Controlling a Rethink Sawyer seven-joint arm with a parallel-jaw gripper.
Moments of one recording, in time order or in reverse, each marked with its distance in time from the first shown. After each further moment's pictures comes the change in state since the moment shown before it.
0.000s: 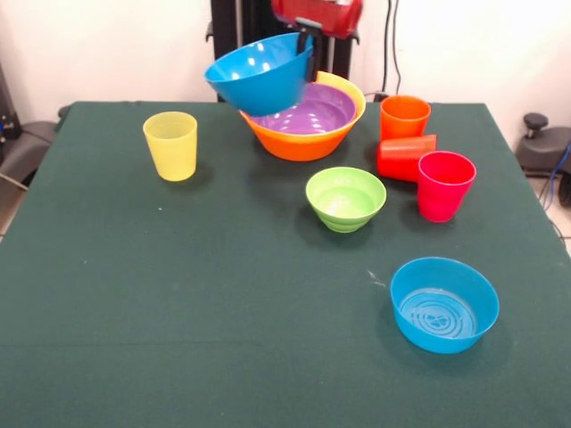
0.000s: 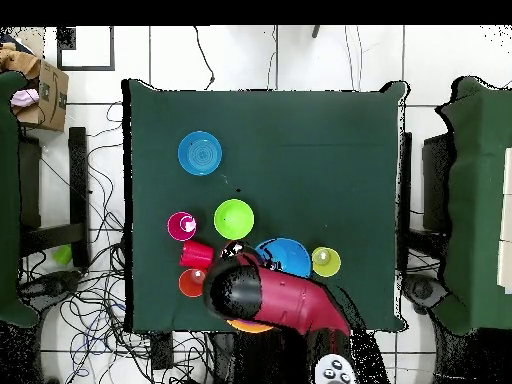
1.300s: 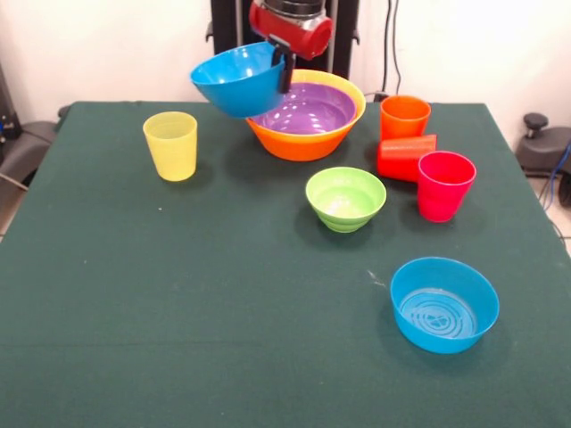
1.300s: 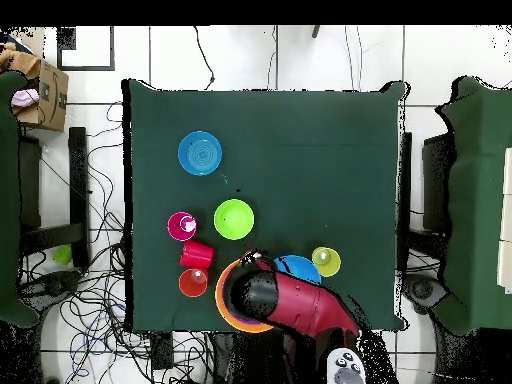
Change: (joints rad) arm -0.023 0.114 -0.075 -0.001 0.012 -0.037 0.097
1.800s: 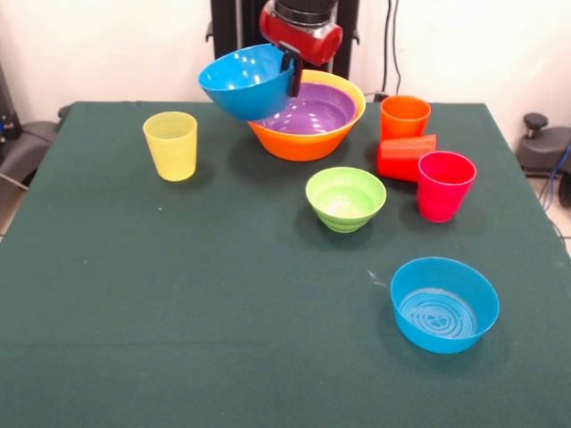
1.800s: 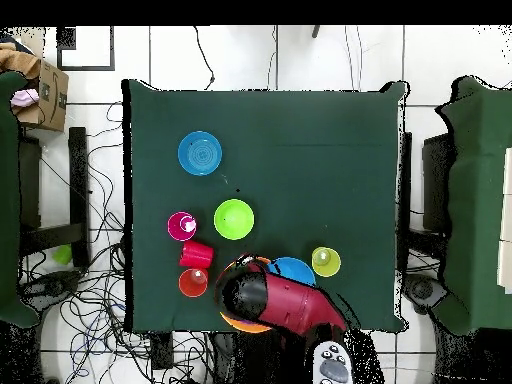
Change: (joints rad) arm 0.045 0.032 -0.006 0.002 0.000 -0.005 0.000
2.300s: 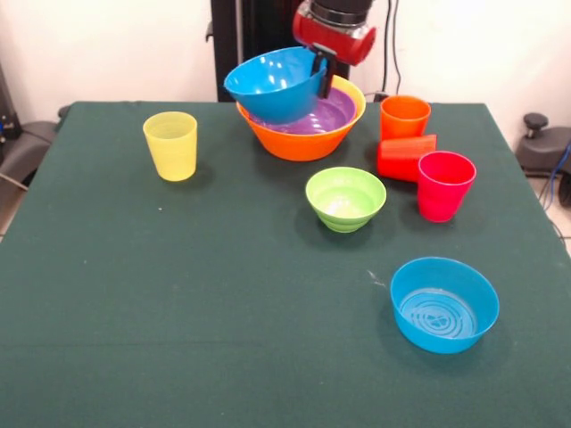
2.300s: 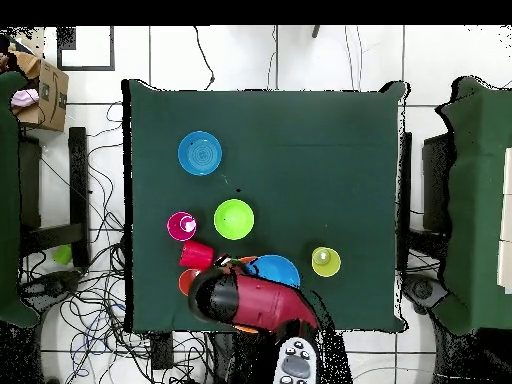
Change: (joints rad) arm 0.109 0.004 -0.010 0.000 0.014 -0.021 0.000
